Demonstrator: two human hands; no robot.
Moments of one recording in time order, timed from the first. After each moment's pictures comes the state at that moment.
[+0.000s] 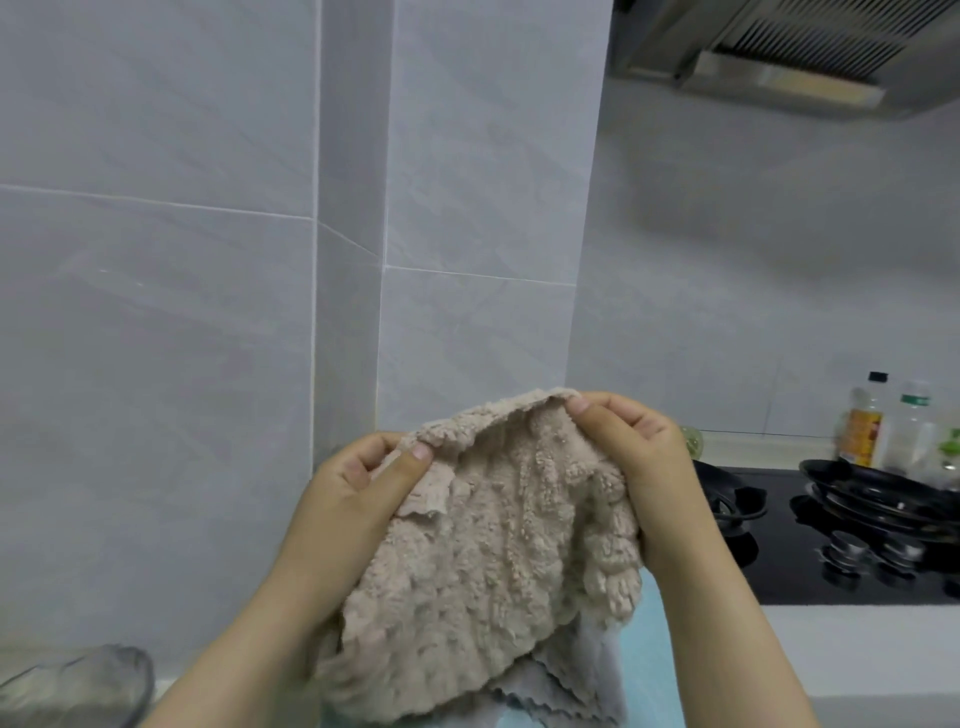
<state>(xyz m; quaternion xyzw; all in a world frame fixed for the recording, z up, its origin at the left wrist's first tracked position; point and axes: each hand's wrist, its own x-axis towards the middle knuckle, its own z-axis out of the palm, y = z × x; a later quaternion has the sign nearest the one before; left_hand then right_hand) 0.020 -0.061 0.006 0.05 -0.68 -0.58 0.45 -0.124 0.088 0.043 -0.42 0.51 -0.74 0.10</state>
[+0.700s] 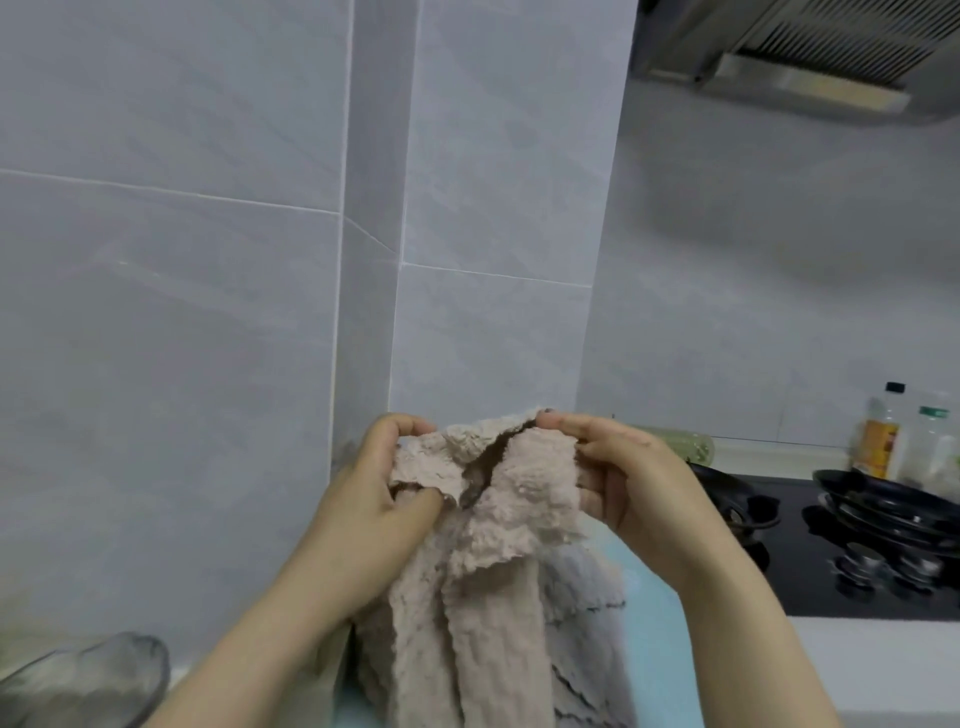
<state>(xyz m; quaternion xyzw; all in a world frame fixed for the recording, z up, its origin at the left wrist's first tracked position) 0.019 -0.074 -0.003 0.14 -0.79 -0.38 0.46 -0.128 0.081 0.040 -0.38 0.56 -0.70 0.23</state>
